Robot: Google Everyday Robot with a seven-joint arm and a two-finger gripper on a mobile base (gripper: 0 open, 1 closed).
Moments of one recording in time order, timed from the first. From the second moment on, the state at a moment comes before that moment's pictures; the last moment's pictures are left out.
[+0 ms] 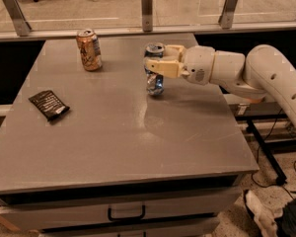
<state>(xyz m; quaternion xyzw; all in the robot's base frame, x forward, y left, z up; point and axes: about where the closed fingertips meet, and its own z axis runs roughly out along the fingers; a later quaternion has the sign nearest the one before) 0.624 -0.027 0.930 -0.43 0.57 0.40 0.58</state>
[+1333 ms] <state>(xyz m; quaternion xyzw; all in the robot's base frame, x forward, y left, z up) 0.634 -0.039 0.925 -0.39 0.60 0.36 0.60</state>
